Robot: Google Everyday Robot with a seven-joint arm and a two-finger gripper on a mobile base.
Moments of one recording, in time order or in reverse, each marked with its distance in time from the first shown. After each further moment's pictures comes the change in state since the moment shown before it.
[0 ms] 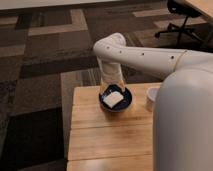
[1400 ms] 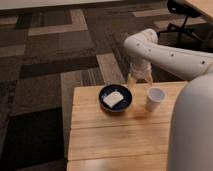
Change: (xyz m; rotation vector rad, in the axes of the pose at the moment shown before) arm 0.013 -0.170 -0.001 0.103 -0.041 0.009
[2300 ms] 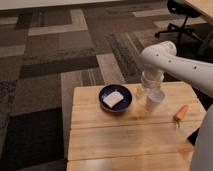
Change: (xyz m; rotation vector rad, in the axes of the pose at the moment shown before) arm 0.024 -0.005 0.041 -0.116 -0.027 -0.272
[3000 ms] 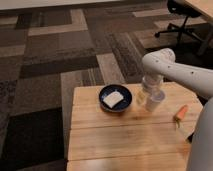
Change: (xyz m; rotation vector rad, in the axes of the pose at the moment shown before) arm 0.001 -0.010 0.031 -0.010 0.008 -0.115
